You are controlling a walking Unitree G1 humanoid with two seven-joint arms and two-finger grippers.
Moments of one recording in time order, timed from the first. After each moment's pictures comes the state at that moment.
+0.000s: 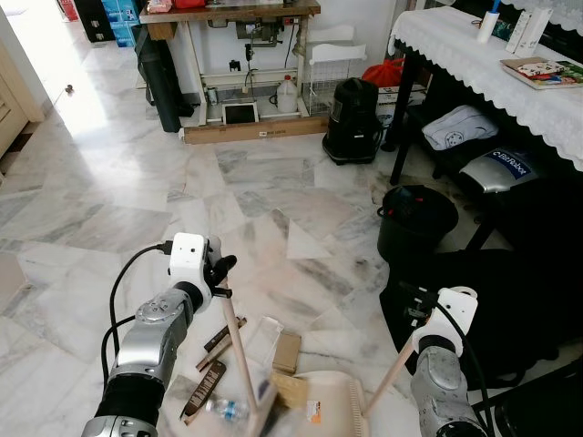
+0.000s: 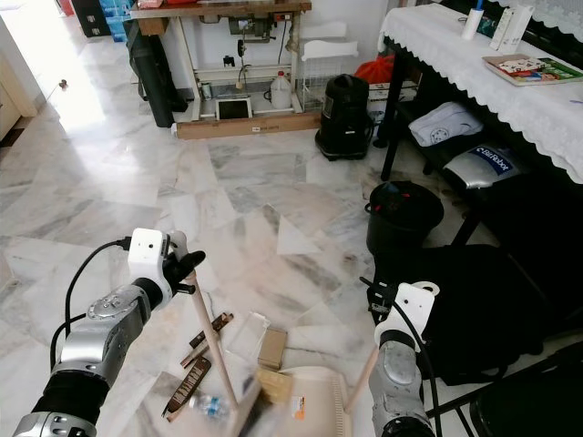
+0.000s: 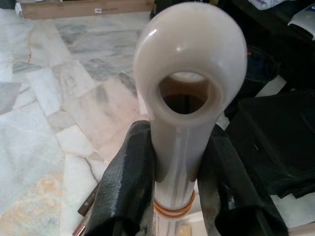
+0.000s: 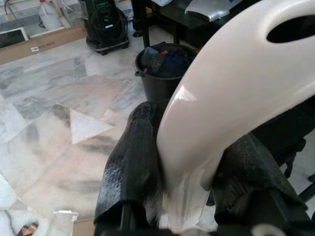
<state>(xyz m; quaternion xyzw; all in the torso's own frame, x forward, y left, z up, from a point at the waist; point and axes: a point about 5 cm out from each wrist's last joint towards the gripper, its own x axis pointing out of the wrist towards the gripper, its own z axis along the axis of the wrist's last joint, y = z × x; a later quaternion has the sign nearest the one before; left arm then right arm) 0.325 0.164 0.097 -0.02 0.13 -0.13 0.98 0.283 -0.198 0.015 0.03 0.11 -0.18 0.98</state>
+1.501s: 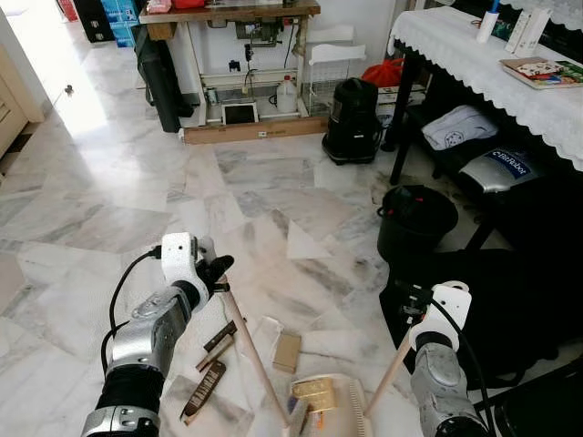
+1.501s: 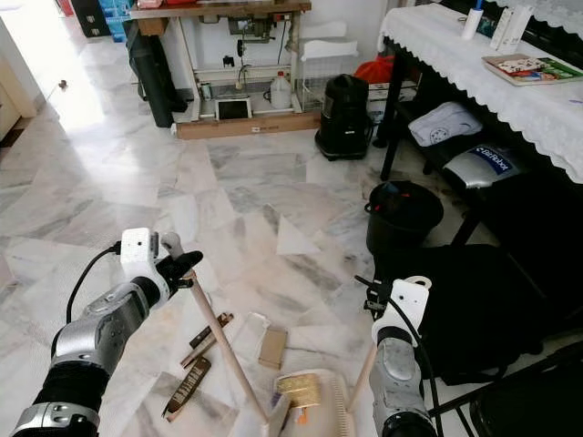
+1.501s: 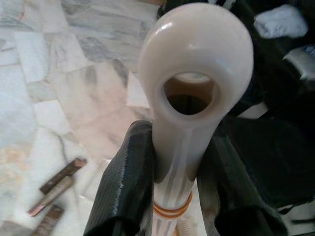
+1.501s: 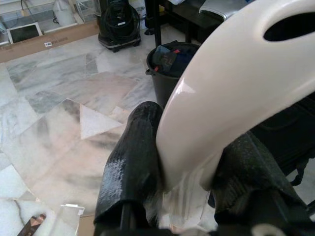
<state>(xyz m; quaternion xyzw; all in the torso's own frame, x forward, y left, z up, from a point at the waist) 0.332 0.170 0.099 -0.16 0.15 -0.10 0.97 0.287 -0.197 0.016 0.03 0.11 -0.16 0.98</state>
